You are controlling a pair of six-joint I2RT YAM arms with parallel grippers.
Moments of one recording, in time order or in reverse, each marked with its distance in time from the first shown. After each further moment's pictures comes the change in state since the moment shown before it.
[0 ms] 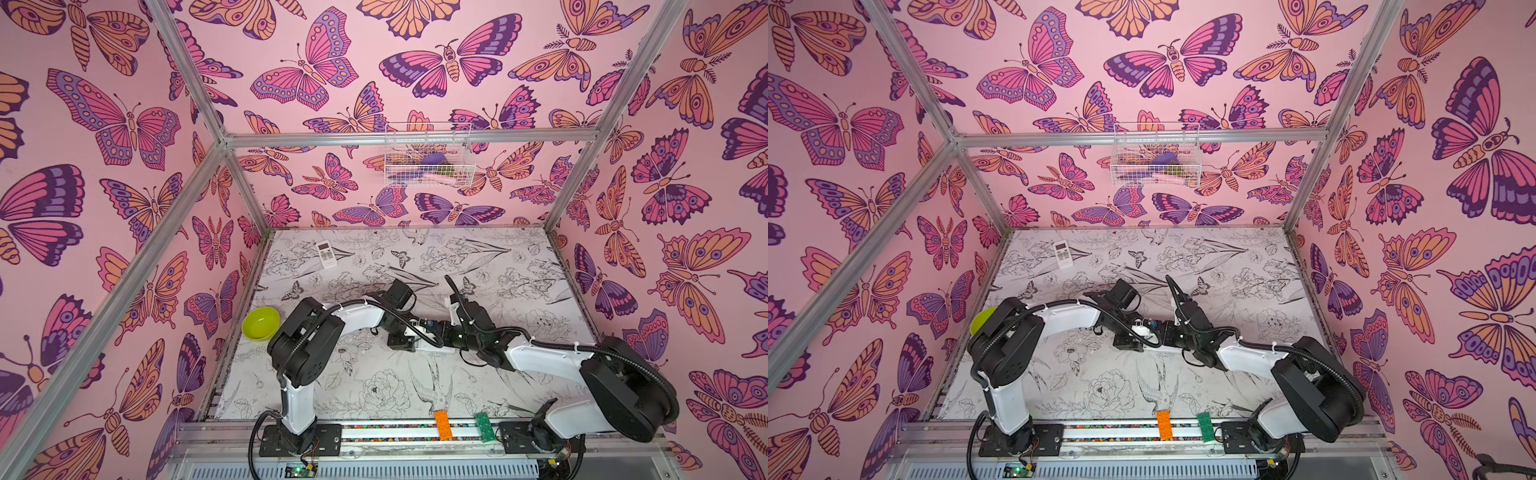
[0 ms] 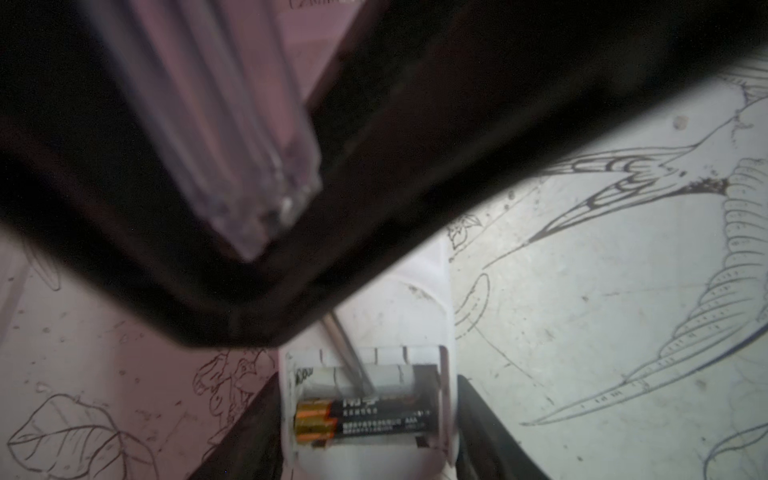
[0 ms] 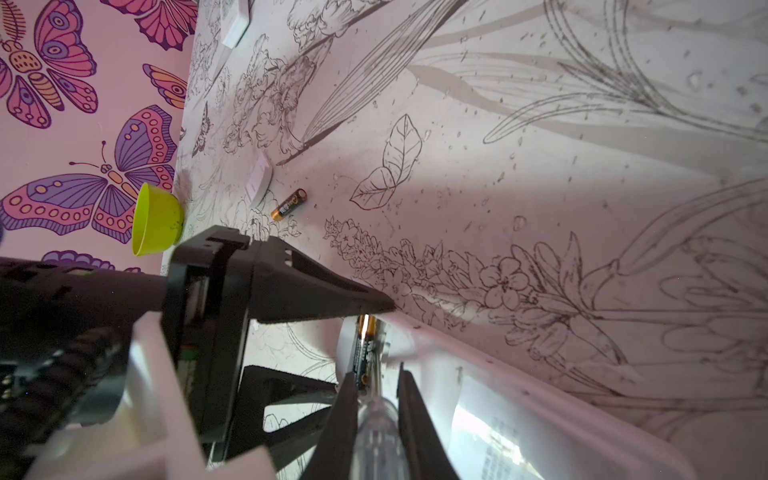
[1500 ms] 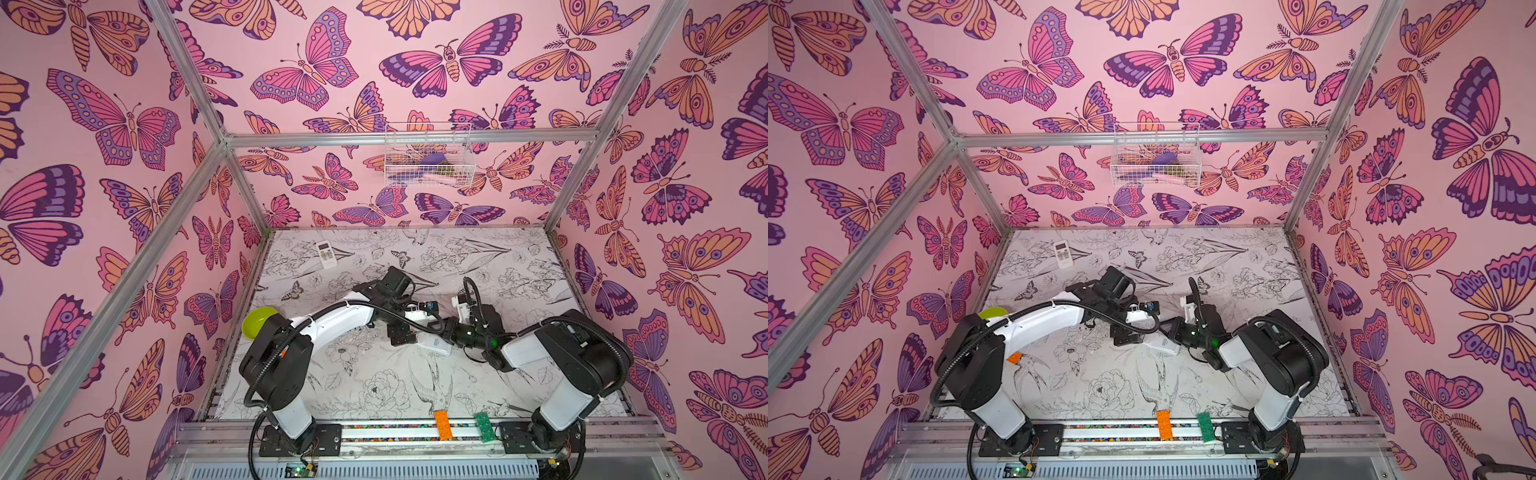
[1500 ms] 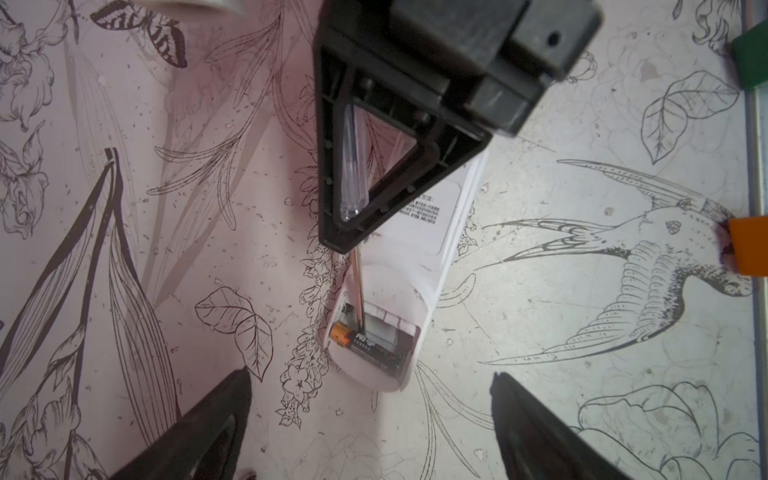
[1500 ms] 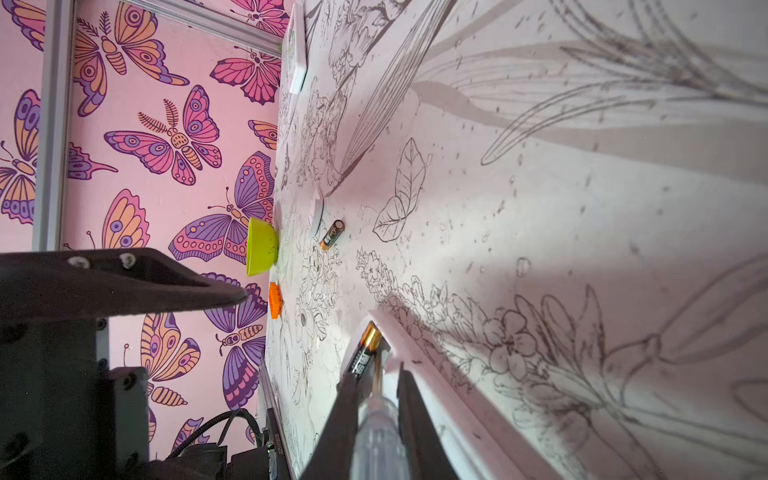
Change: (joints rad) left arm 0.000 -0.216 0.050 -0.134 -0.095 -0.240; right arm -0.179 0.265 -0.137 0.609 -0.328 0.194
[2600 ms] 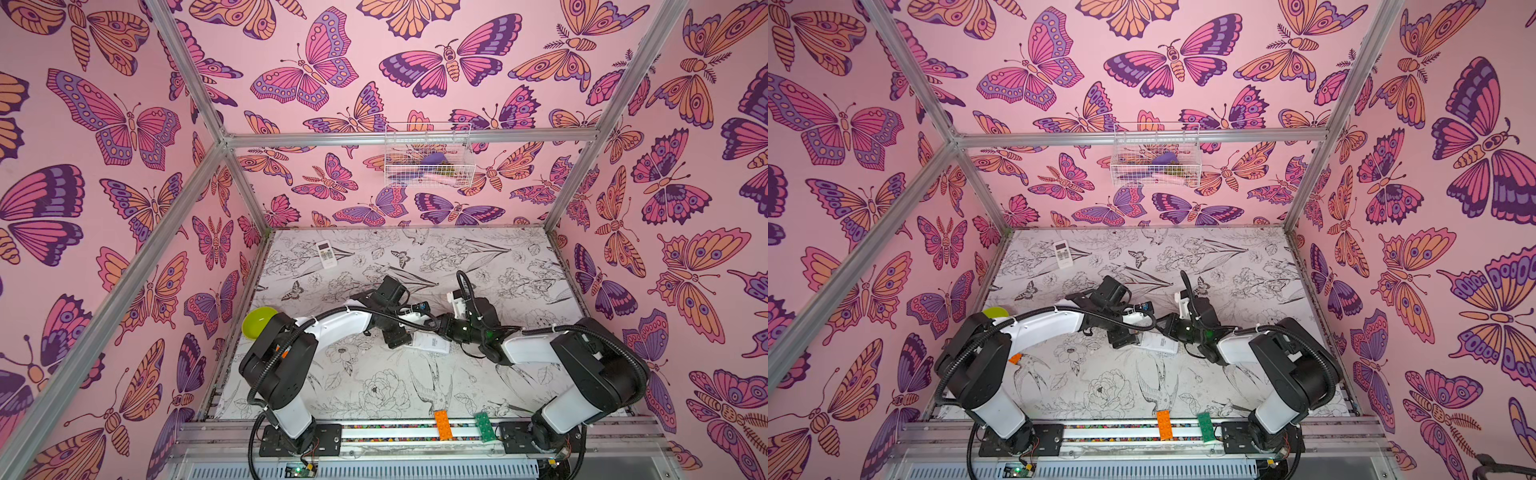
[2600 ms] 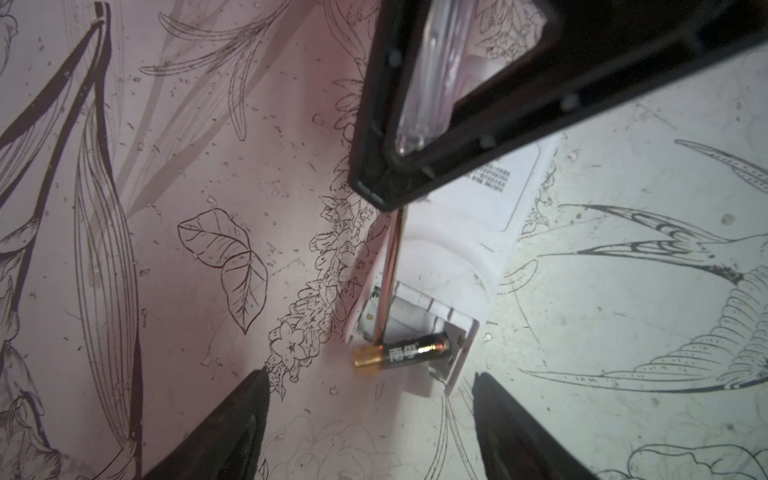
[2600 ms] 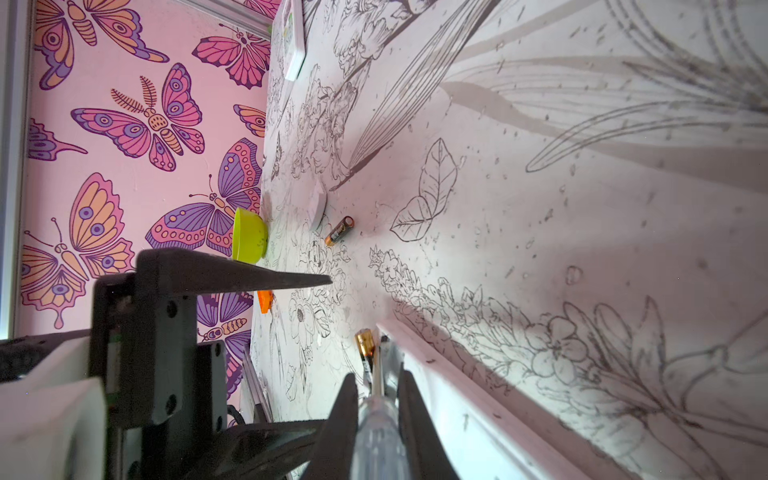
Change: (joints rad) left arm 0.011 0.016 -0.126 0.153 -0.109 -0.146; right arm 0.043 -0.109 0.095 -0.251 0.050 -0.061
